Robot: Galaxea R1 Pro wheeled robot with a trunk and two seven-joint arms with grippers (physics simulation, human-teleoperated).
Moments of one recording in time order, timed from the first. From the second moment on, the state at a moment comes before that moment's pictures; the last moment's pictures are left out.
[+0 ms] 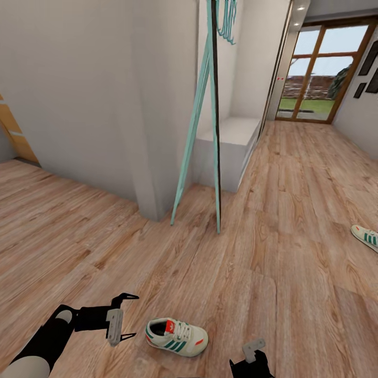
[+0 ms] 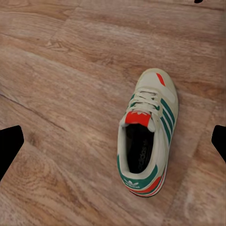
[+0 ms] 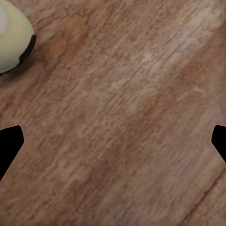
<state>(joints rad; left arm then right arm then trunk) -0.51 0.16 0.24 -0.71 -0.76 -0.76 -1.14 -0.53 0.04 0.37 0.05 -0.07 -0.31 -0.03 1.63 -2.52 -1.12</state>
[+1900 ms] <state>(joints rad) -0.51 0.16 0.24 -0.71 -0.76 -0.76 -1.14 -0.53 0.04 0.37 0.05 -0.07 -0.31 -0.03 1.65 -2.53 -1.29</state>
